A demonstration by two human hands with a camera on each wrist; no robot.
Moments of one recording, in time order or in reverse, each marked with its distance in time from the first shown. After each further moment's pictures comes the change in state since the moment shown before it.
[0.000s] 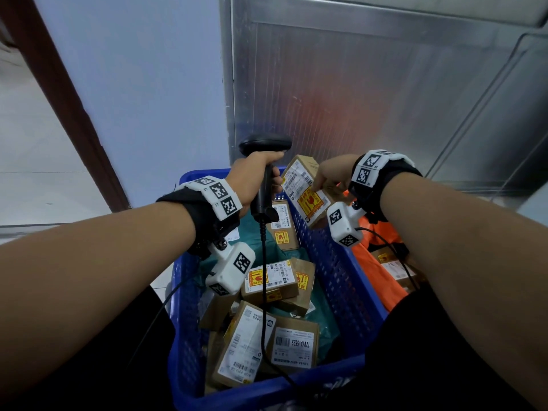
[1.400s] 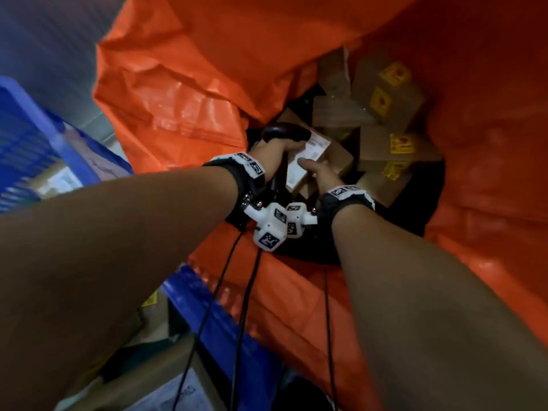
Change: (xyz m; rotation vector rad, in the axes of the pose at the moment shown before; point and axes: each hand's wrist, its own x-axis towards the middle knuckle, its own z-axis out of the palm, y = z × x) left_hand 0.257 -0.373 0.356 0.572 -0.395 -0.439; right_hand 0.305 0.487 0.125 1.522 0.163 0.481
